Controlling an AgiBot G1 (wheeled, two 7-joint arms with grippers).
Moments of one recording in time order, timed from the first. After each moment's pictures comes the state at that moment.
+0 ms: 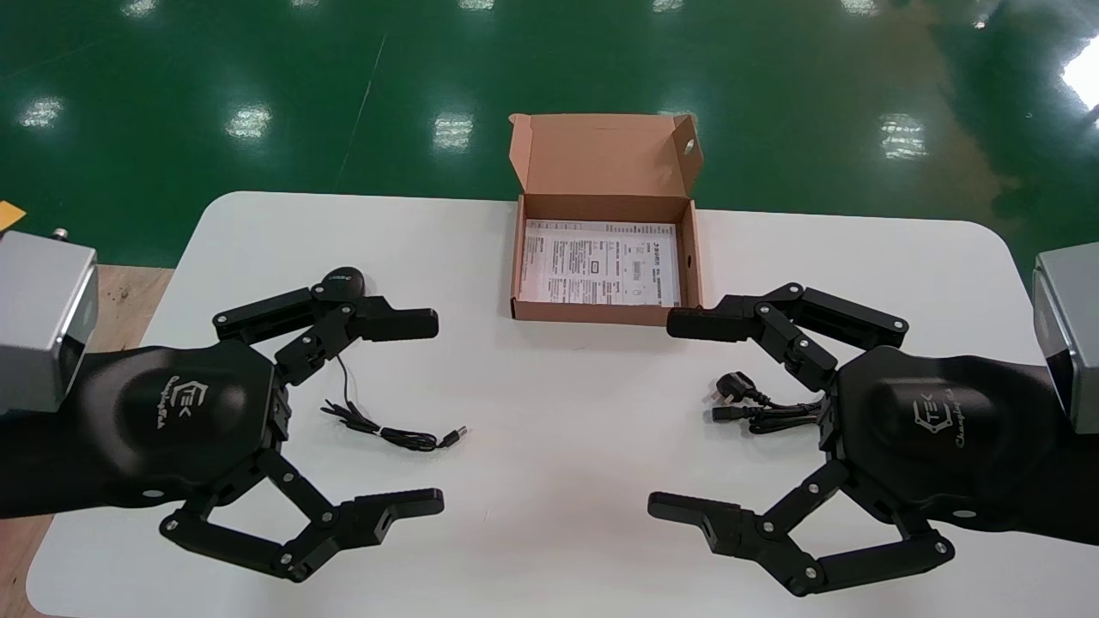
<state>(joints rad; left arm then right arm) -1.11 0.62 0.32 -1.29 0.78 1.53 -0.20 1.08 -0.60 -0.28 1.28 -0.75 -1.50 0.17</state>
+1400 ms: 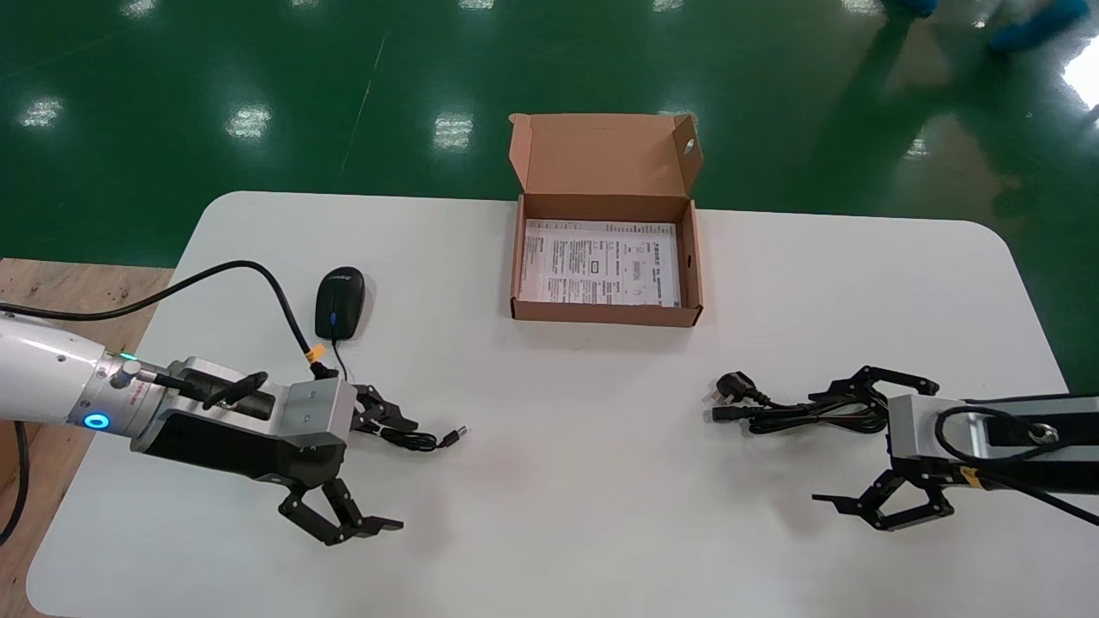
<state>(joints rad) -1.60 0.94 0.90 -0.42 1.32 1.56 0.36 1.52 -0.77 -0.65 0.39 -1.42 -1.48 -0.63</state>
